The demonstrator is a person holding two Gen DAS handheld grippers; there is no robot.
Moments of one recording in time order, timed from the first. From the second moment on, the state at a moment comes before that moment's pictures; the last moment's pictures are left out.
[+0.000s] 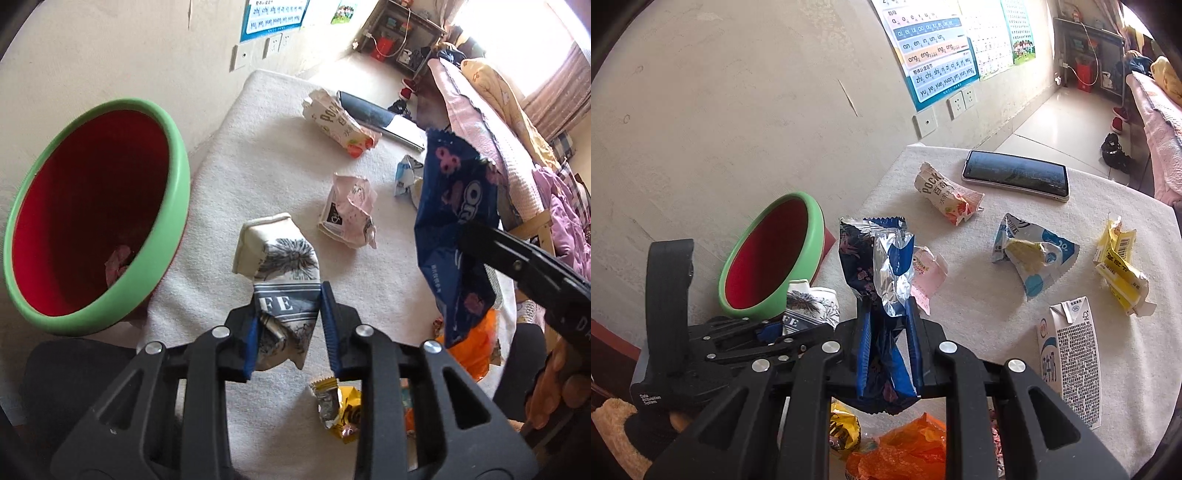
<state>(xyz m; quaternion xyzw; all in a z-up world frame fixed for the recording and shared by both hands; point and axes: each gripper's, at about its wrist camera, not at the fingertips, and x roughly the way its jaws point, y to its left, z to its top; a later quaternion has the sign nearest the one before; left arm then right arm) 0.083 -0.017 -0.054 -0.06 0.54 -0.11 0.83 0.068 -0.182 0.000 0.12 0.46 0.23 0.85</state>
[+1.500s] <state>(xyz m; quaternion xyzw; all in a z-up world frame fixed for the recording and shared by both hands) 0.104 0.155 -0.028 -0.15 0.49 0.06 0.86 0.133 -0.008 0.022 0.02 0.45 0.34 0.82</state>
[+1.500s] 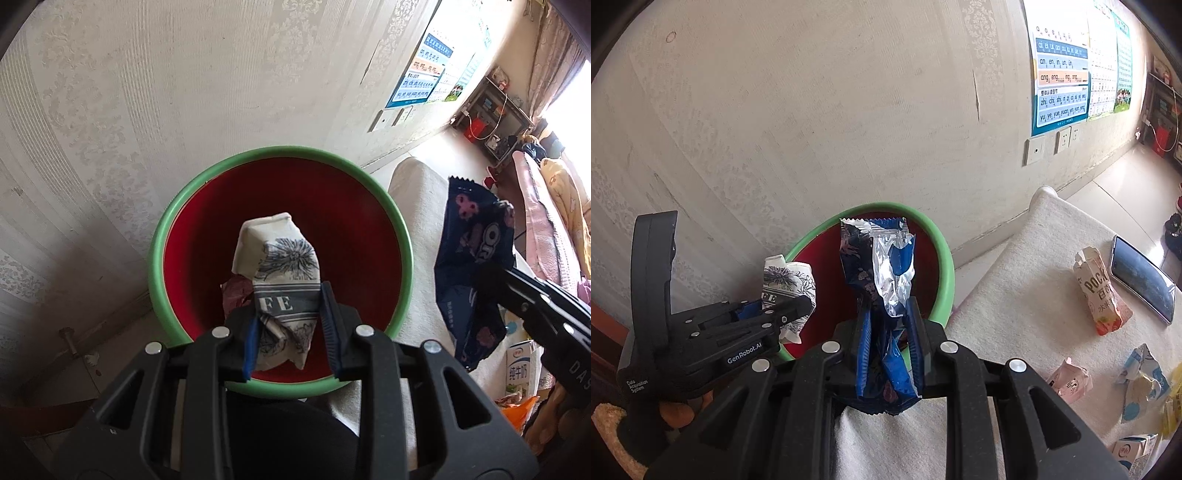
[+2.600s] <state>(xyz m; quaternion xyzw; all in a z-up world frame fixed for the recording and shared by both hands) 0.114 0.169 -0.037 -0.16 0.50 0.09 0.85 0.146 0.004 0.023 0.02 0.45 0.34 0.83</state>
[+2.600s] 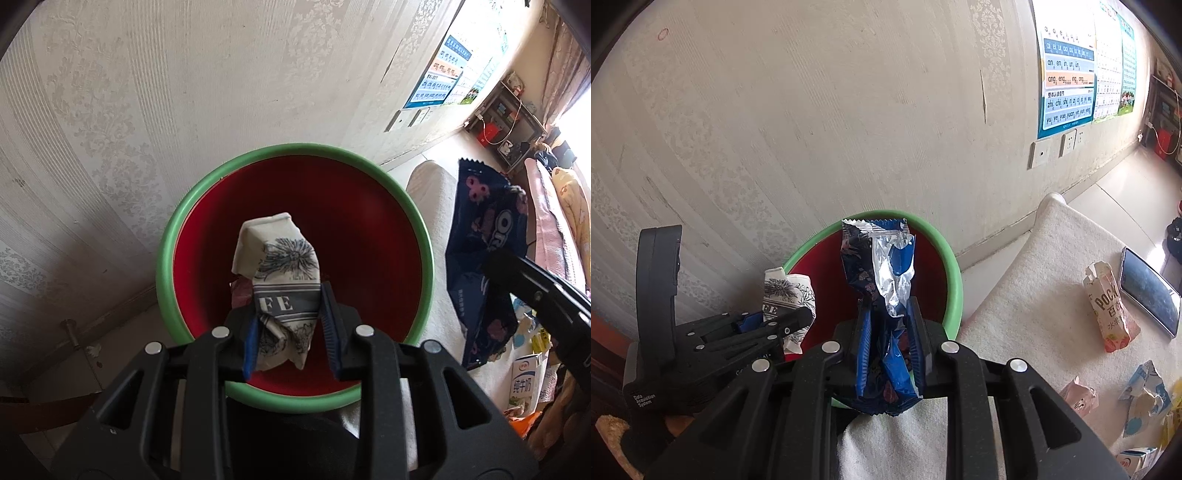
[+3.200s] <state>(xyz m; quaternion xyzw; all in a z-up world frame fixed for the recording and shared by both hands) 0.095 0.146 -0.029 -0.16 0.48 0.08 0.86 0.156 -0.081 0.028 0.00 0.42 0.29 0.86</state>
